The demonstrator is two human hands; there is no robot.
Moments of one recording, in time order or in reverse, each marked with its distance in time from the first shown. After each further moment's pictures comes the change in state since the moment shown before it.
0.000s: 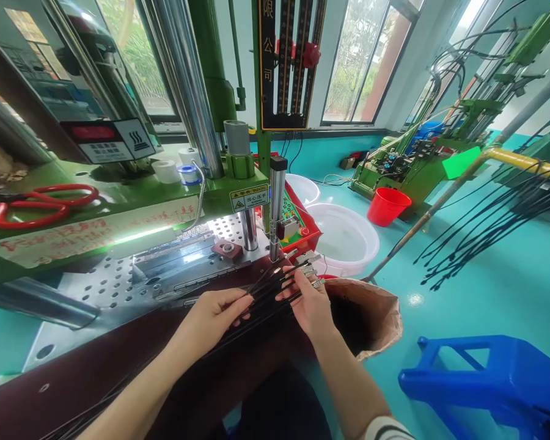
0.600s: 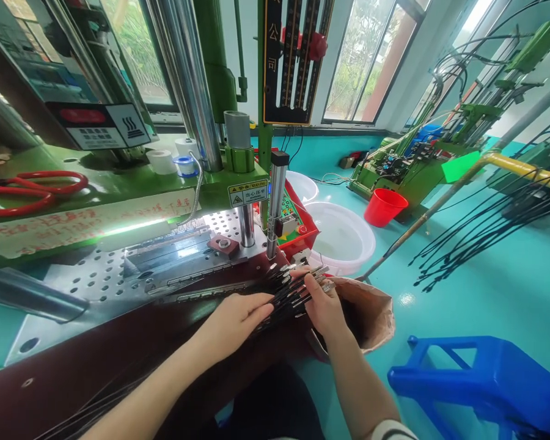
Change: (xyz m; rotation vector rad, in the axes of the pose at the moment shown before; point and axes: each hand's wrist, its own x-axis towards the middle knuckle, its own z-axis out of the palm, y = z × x) left_hand 0.011 0.010 0.029 -0.092 -0.168 0.134; right_hand -0.002 -0.021 -0.030 -0.345 -0.084 -0.090
